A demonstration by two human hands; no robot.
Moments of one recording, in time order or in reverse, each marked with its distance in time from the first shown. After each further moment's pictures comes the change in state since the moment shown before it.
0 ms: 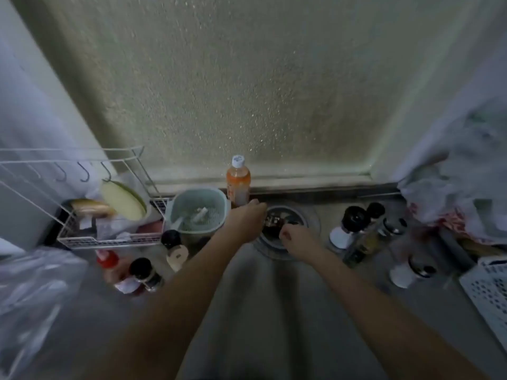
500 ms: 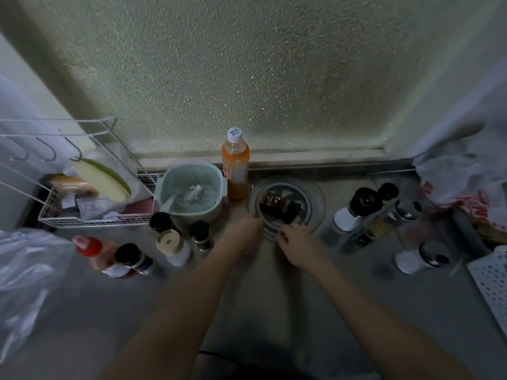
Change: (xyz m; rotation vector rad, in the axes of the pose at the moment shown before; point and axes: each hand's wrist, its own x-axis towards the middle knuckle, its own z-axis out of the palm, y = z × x) left_hand -0.001 -0.016 0.075 -0.015 -0.338 -0.126; right_hand -0.002 0.020 0.050 -0.014 0.046 0.037
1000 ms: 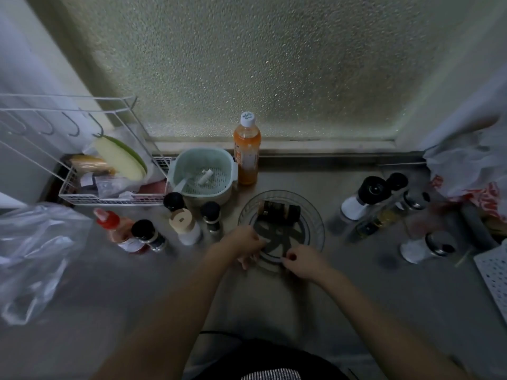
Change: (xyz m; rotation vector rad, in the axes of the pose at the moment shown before) left_hand -0.052 -0.013 0.025 -0.468 -0.251 -0.206; right_hand -0.054 -0.003 0.012 0.037 -0.392 0.109
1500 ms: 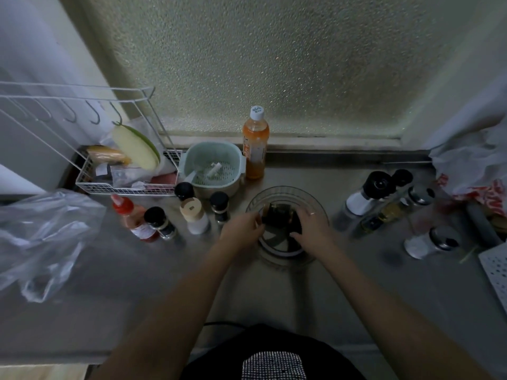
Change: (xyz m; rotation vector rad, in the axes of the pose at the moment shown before) left_hand -0.023 -0.004 0.000 0.132 0.398 0.105; right_hand 0.010 -0.009 -0.022 -0.070 0.371 -0.066
